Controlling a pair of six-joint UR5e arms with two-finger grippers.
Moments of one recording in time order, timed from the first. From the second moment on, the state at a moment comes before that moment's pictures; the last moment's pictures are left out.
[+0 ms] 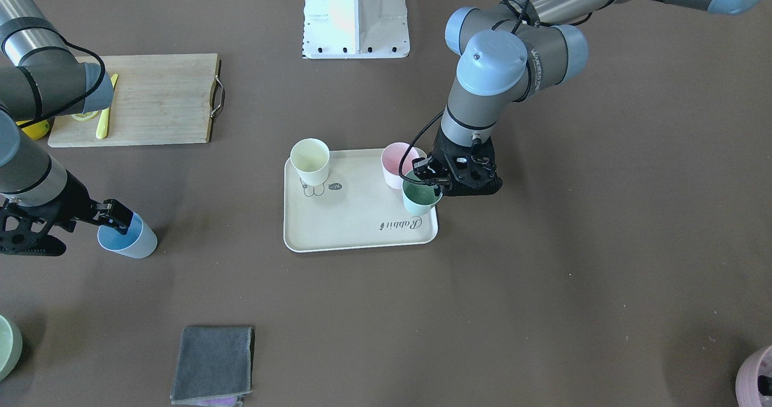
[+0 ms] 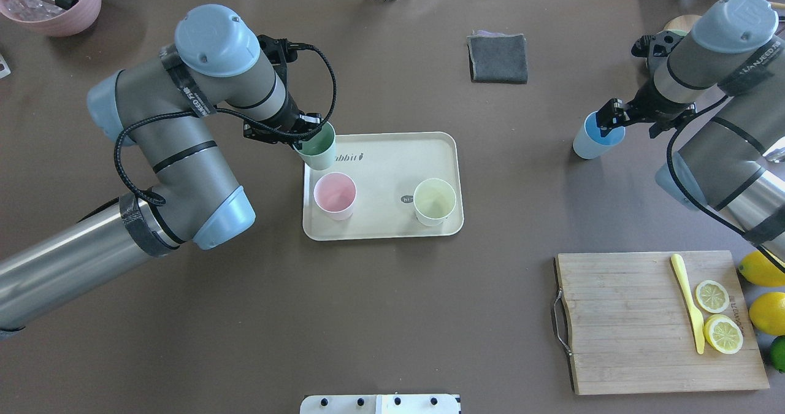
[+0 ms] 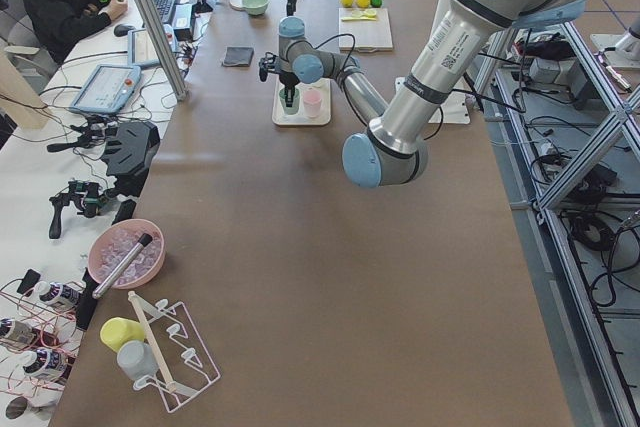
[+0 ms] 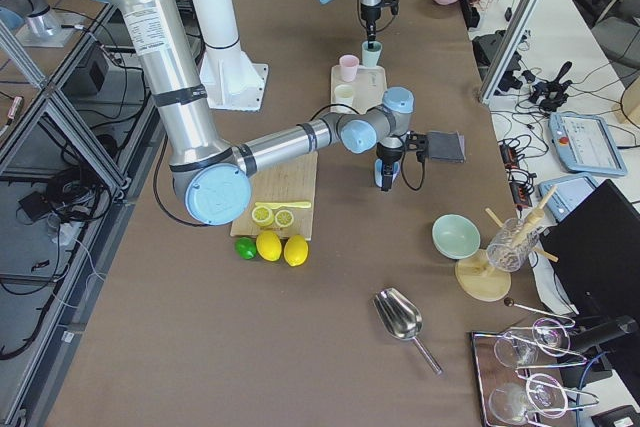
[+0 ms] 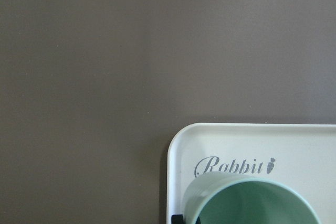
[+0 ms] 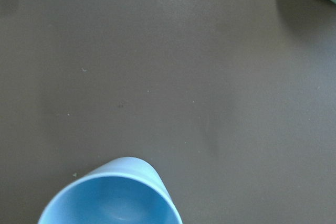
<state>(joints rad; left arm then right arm) -0.68 -2.26 -1.58 -1.68 -1.96 -1.15 0.98 -1.26 1.55 -1.39 2.11 0.81</state>
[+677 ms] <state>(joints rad) -0.64 -2.27 -1.56 -1.69 -1.93 -1.17 0.97 -1.26 1.55 -1.39 2.10 0.81</state>
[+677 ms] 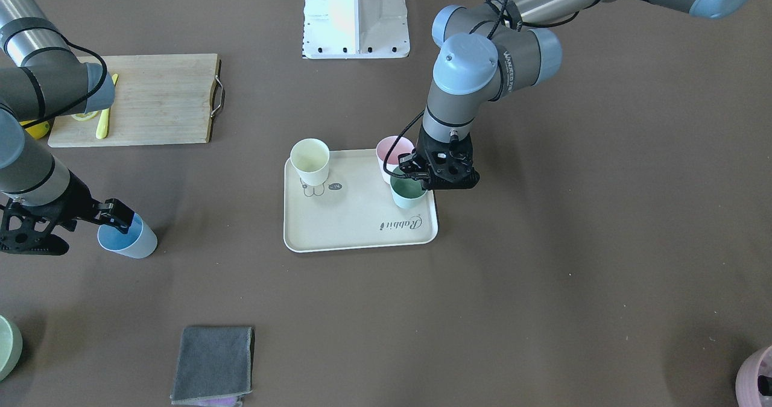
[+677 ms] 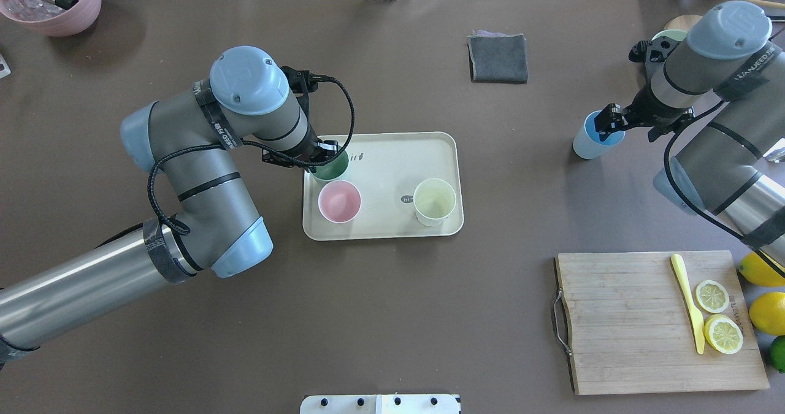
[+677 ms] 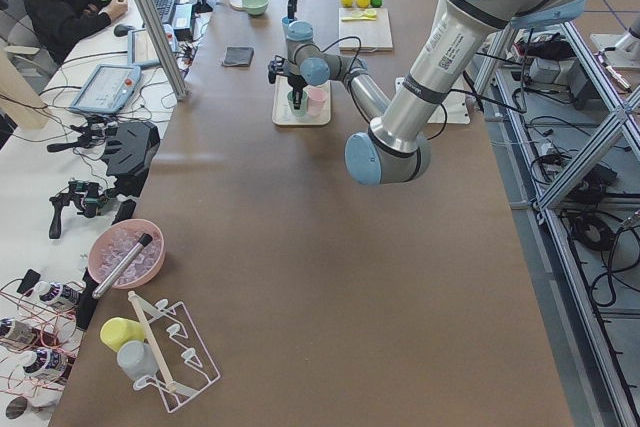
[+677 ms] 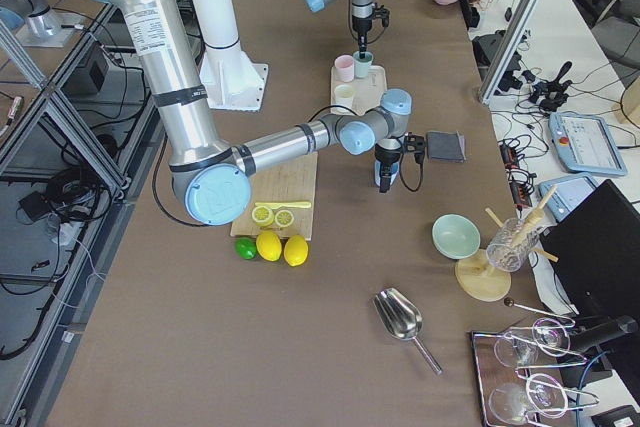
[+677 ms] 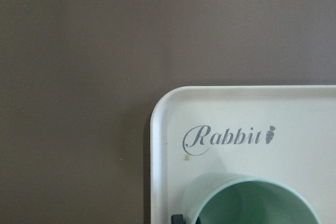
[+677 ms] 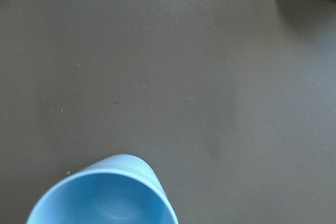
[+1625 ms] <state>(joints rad) -0.68 -2.33 -1.44 -1.76 -1.93 -1.17 0.97 -1.26 1.55 -1.39 2.10 0.81</state>
